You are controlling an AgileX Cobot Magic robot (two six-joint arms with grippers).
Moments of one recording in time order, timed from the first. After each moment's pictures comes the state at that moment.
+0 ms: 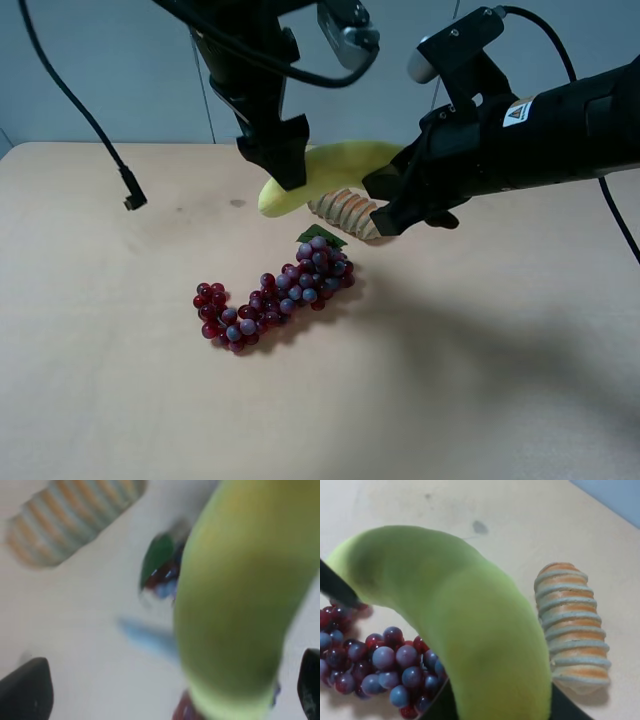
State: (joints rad) left arm -0.66 1.83 -1.68 -0.06 1.07 0.67; right arm 0.66 1.32 -0.76 0.40 0.20 -0.61
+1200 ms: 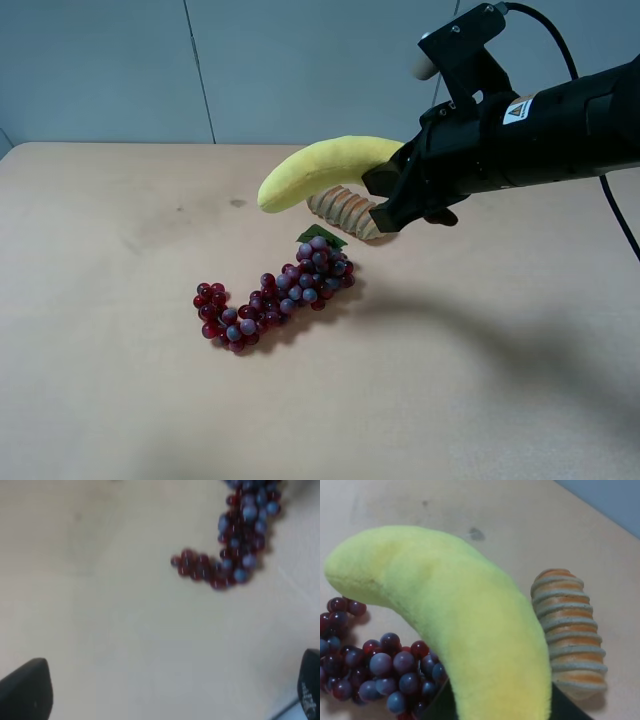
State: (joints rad) left arm -0.66 0.67 -0.95 0.16 1.17 -0.02; right arm 0.66 1.32 -0.76 0.40 0.19 -0.61
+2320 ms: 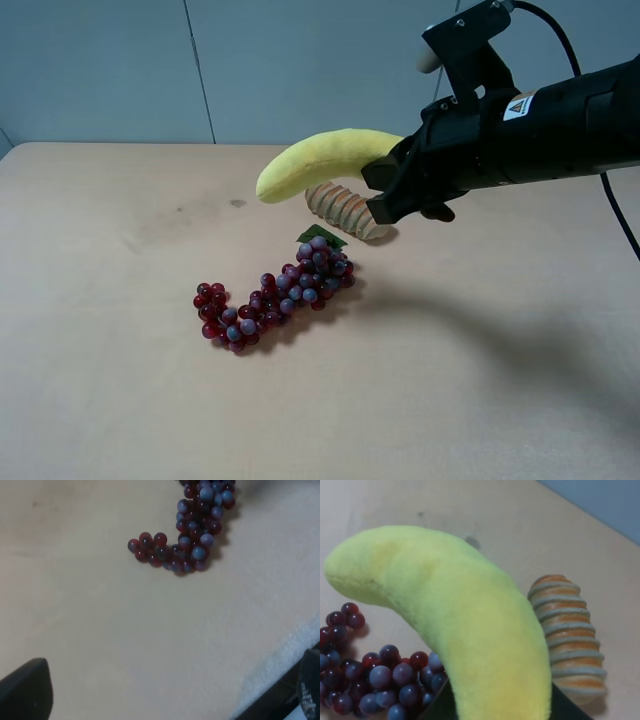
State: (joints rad) left arm -0.66 0.00 -0.52 0.06 1.11 -0.04; right arm 0.66 1.32 -0.76 0.42 0.17 -0.59
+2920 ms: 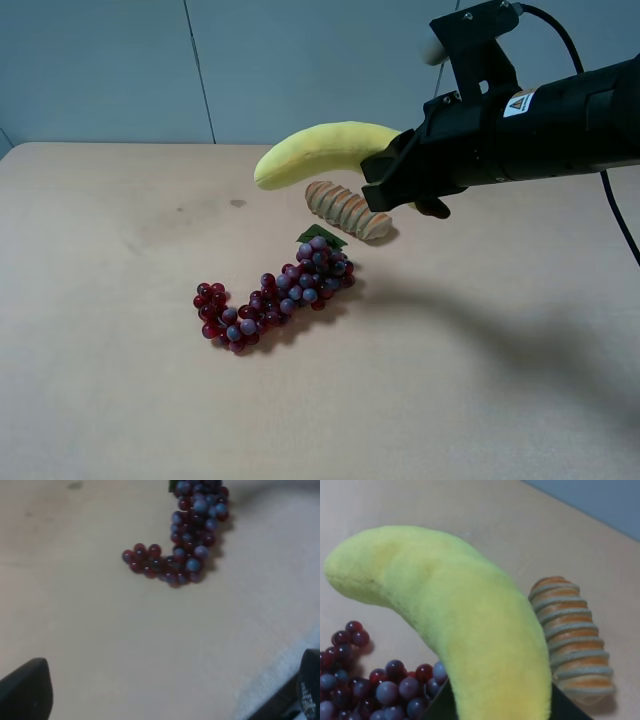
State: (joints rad) left arm -0.61 0.00 -0.49 0.04 1.07 -0.04; right arm 0.66 1.32 -0.76 0.43 0.15 -0.51
